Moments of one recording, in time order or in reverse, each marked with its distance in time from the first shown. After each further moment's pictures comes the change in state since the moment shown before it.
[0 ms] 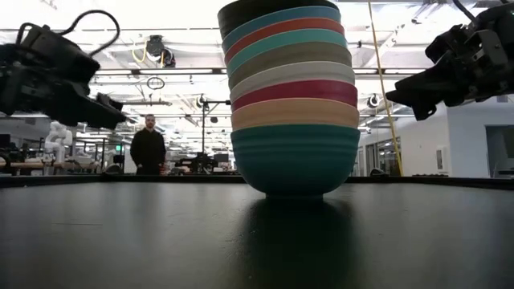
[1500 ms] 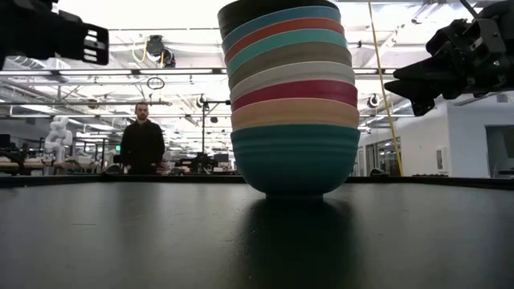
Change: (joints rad) left arm -0.660 -0.076 0.183 -0.060 -0.378 -0.022; right arm 0.000 0.004 0.000 0.078 -0.003 0.061
